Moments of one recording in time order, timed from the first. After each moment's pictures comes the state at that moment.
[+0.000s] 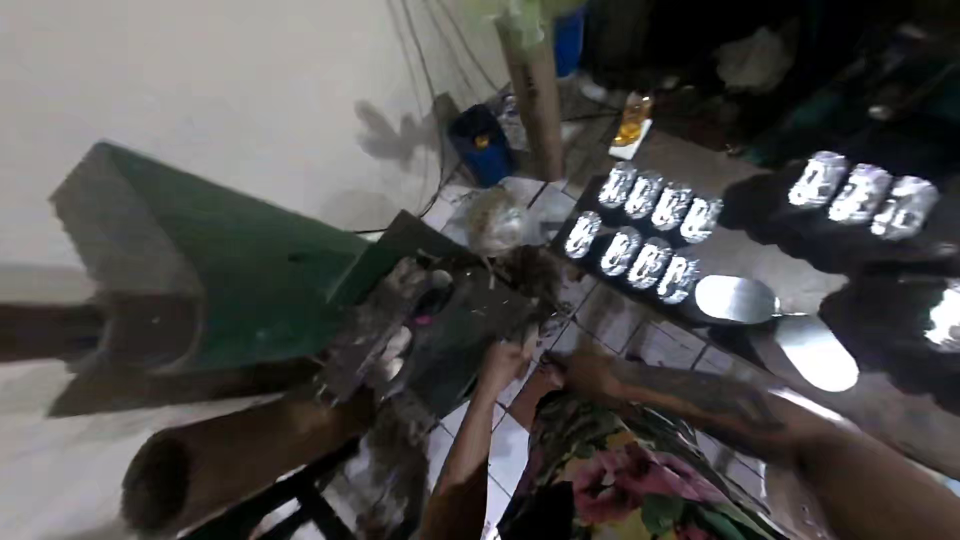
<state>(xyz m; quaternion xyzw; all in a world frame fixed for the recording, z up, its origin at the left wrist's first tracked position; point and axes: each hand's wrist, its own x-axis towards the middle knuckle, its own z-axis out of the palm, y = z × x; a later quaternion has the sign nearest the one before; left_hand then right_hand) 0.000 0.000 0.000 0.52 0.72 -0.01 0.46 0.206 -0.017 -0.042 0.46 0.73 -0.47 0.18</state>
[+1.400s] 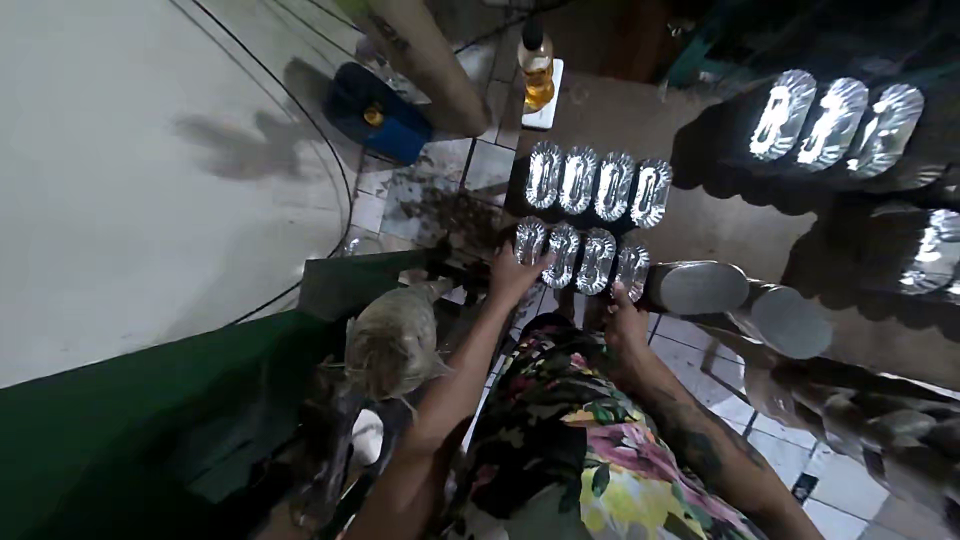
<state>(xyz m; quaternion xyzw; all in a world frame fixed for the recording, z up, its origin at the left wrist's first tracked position) 0.146 0.257 -0.073 0.60 0.68 0.02 0.43 0.310 0.104 -0.107 0.70 -0.23 -0.43 -0.53</state>
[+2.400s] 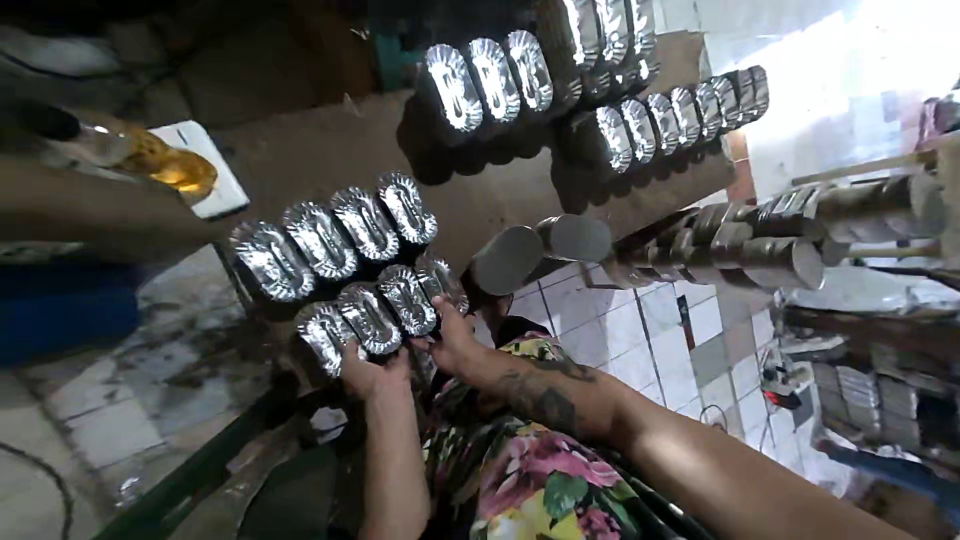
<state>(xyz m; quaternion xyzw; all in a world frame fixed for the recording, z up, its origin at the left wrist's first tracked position) 0.222 0.193 -0.088 0.08 0.72 0.31 0.61 0.302 0.144 -0.087 0.46 -0.49 -0.44 -0.59</state>
